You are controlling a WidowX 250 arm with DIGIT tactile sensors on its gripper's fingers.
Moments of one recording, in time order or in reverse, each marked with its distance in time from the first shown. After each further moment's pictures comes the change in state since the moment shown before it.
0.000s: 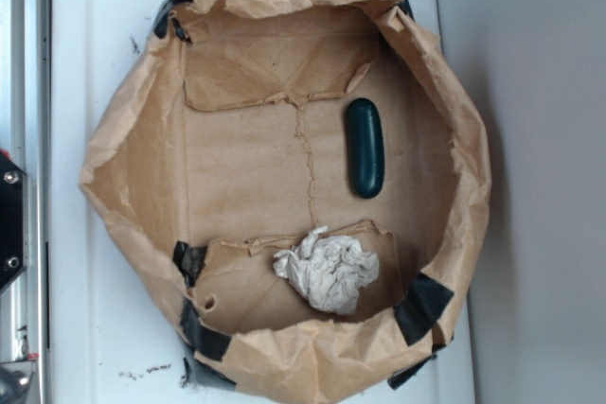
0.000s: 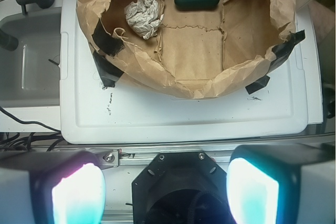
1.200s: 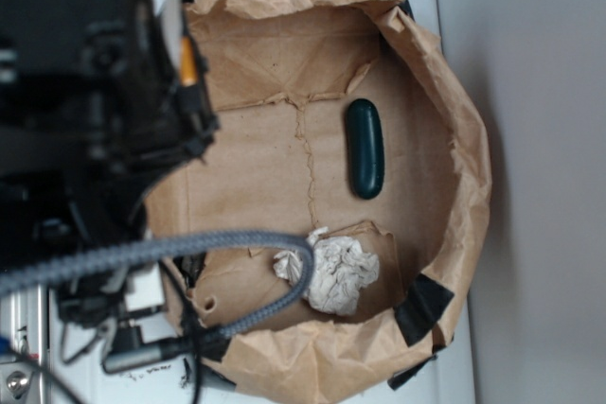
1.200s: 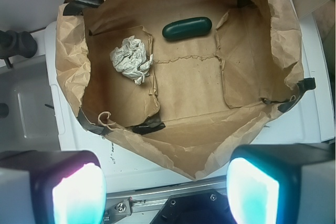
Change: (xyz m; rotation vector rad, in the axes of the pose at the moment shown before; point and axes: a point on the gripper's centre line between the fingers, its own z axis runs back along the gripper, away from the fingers) arm 0.073 0.013 -0.017 -0.031 0.049 0.153
